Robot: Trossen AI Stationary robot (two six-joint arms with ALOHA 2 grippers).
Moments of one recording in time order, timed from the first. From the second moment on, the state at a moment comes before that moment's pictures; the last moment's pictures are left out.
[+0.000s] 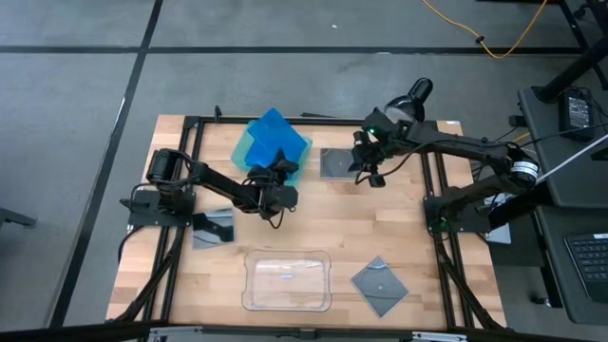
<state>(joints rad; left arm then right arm) -0.06 1.86 0.89 0.54 -1.57 -1.49 -0.49 1.36 0.99 -0.61 -0.41 -0.64</state>
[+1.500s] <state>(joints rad) -0.01 2.10 0.89 0.73 -1.58 -1.88 -0.52 1.34 0.99 -0.67 -0.47 -0.64</state>
